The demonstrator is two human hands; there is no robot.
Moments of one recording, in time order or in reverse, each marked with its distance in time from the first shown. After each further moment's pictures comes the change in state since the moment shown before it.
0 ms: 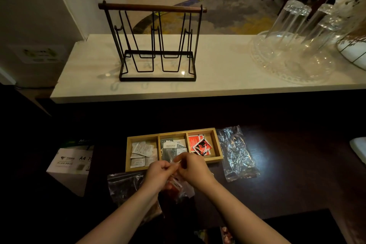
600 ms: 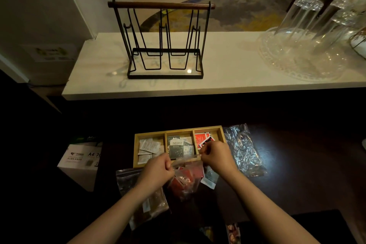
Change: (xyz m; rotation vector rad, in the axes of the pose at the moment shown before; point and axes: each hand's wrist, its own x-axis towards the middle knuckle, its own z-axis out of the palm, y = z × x) left_hand -0.002 0.003 -0.031 0.681 0.025 0.285; right_hand 0.013 0.022 -0.032 -0.137 0.152 0.107
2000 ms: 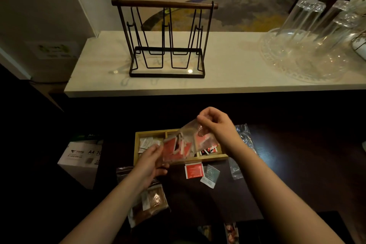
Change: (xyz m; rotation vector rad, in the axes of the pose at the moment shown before) left_hand 0.010 -0.015 -0.008 -1.099 -0.052 -0.261; right_hand 0.013 -0.044 -0.059 0.791 -0.067 -0.200
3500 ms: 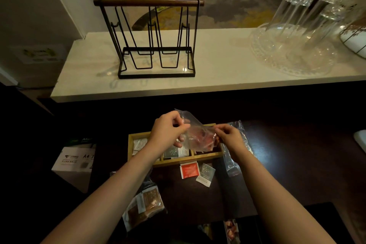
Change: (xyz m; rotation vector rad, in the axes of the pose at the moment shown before) left_hand 0.001 0.080 0.076 0.651 0.011 0.478; right_hand 0.010 0.120 -0.059 0.017 0.312 0.288
